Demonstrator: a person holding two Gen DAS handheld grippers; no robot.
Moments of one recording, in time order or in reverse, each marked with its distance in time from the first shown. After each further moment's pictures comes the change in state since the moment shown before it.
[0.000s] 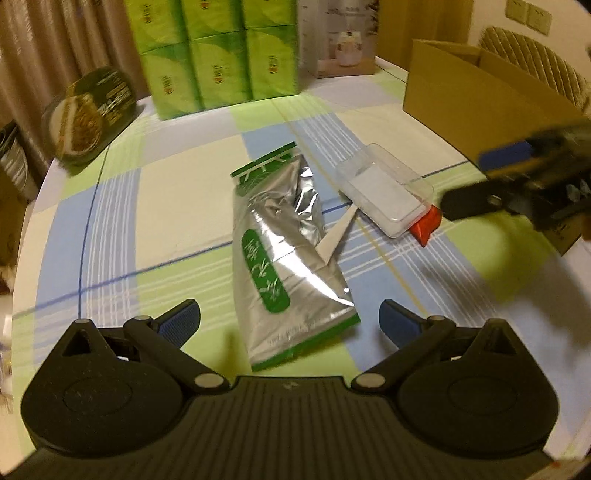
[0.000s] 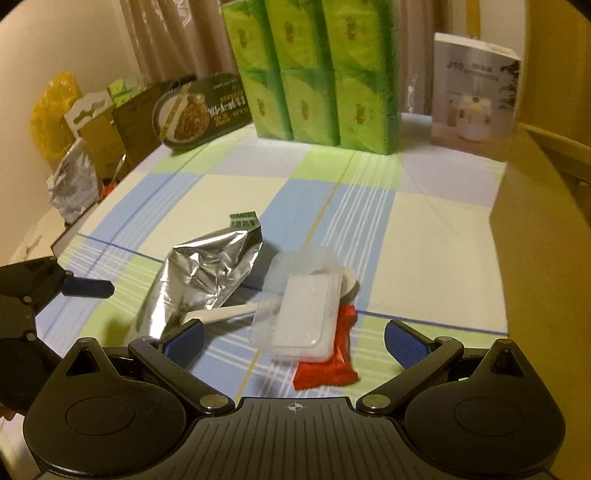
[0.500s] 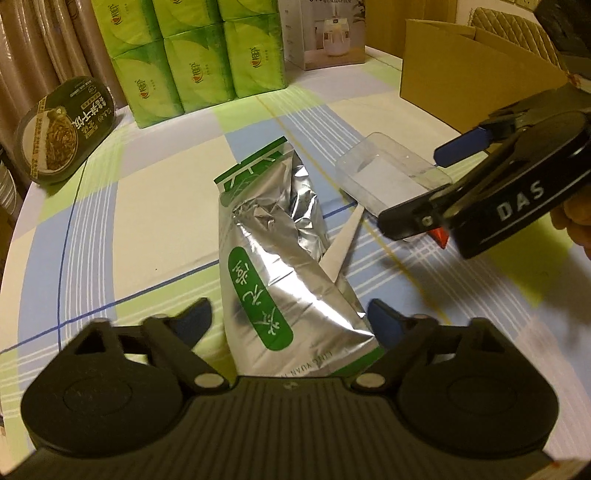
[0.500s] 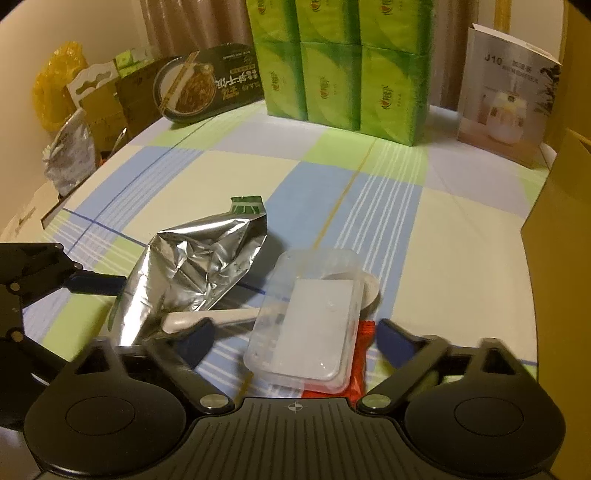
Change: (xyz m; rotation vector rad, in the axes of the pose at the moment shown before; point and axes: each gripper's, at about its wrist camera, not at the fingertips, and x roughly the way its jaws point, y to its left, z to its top) left arm 0.034 0.000 0.005 0.052 0.004 -0.007; right arm 0.043 0.008 0.005 -0.078 0.041 -0.018
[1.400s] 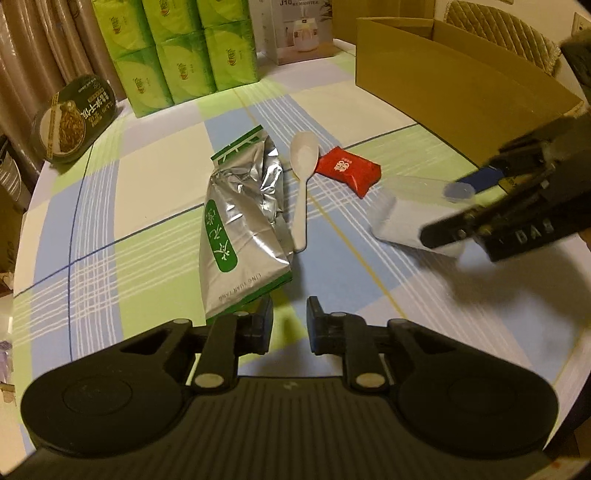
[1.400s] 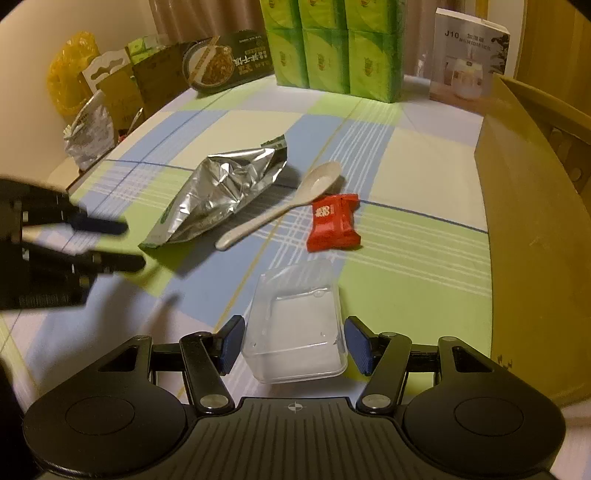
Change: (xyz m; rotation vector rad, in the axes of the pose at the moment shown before) left arm -0.079 -0.053 -0.036 -0.002 0.033 0.005; right arm -0.096 0.015 -0.091 0.027 0.052 0.014
